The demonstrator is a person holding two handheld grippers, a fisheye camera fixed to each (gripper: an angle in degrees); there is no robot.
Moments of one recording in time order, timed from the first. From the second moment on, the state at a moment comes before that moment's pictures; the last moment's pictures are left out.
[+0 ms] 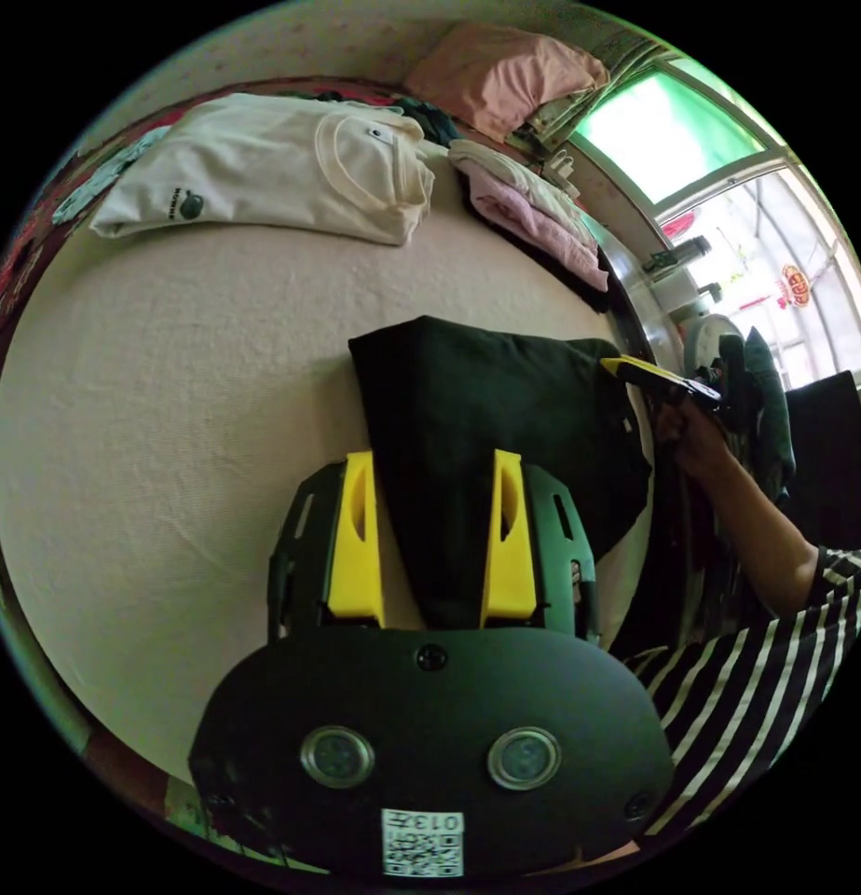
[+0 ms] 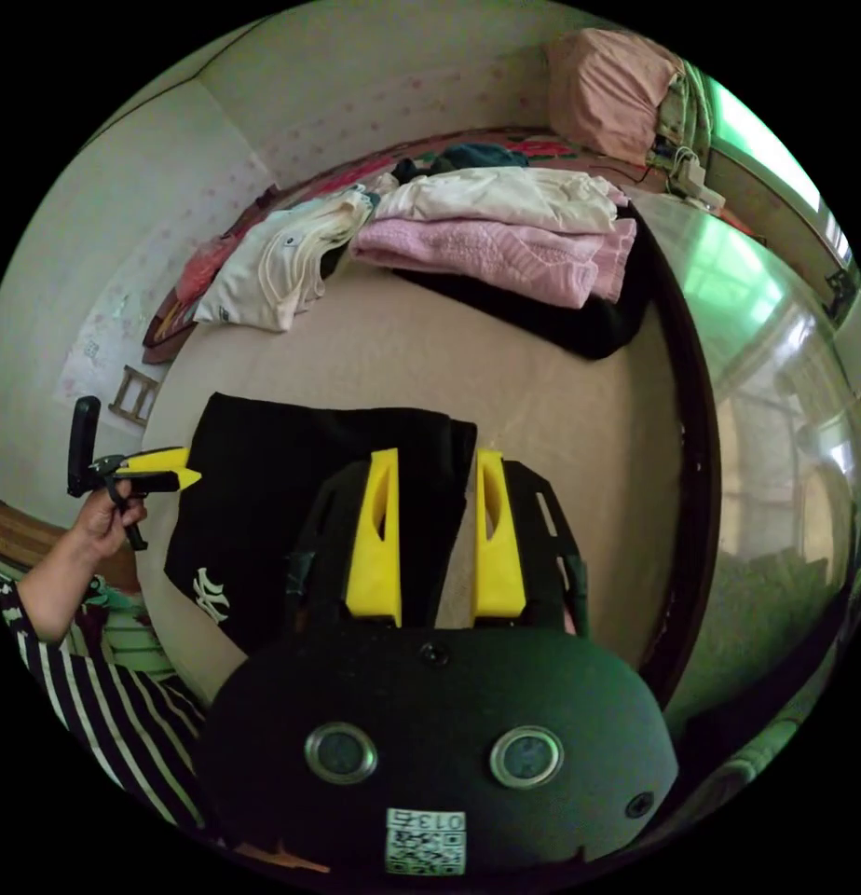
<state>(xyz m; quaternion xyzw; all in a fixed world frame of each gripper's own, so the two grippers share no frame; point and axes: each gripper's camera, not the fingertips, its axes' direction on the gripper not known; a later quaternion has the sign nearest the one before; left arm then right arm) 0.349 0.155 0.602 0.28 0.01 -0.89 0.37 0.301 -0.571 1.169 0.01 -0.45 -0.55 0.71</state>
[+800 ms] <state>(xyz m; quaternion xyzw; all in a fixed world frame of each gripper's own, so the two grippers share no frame) 0.371 0.143 0.577 0.22 -0.06 -0.90 0.37 0.347 -0.577 1.128 0.12 -0.41 -0.61 0.67</state>
